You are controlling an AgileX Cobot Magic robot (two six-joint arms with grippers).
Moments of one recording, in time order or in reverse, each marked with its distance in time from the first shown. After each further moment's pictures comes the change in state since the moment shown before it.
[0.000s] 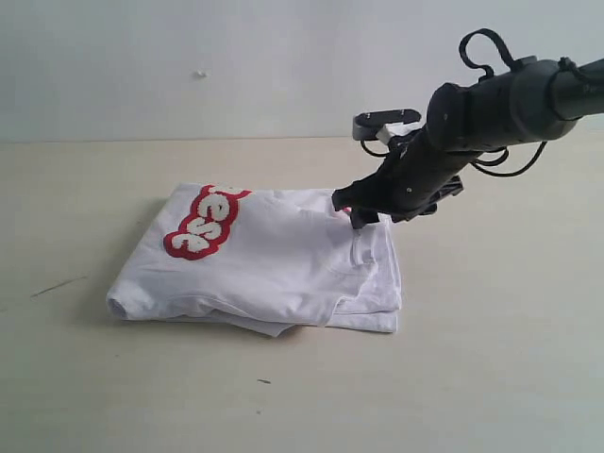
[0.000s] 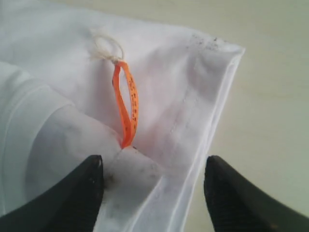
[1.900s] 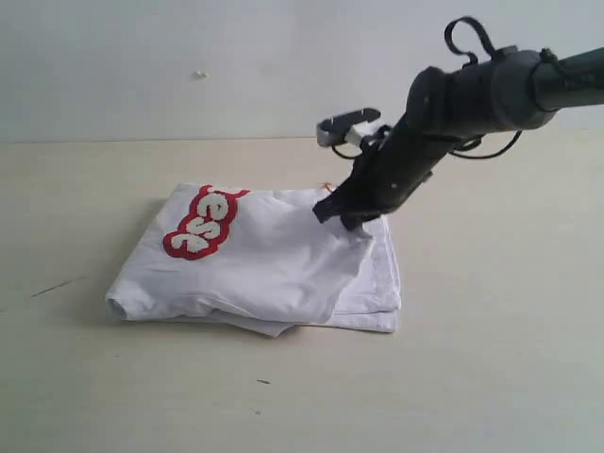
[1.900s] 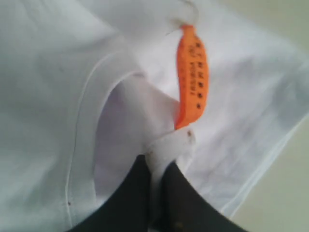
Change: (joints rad) left arm 0.000 0.000 0.000 -0.015 0.000 -0.002; right arm 0.037 -0.011 -0.088 0.093 0.151 -0.311
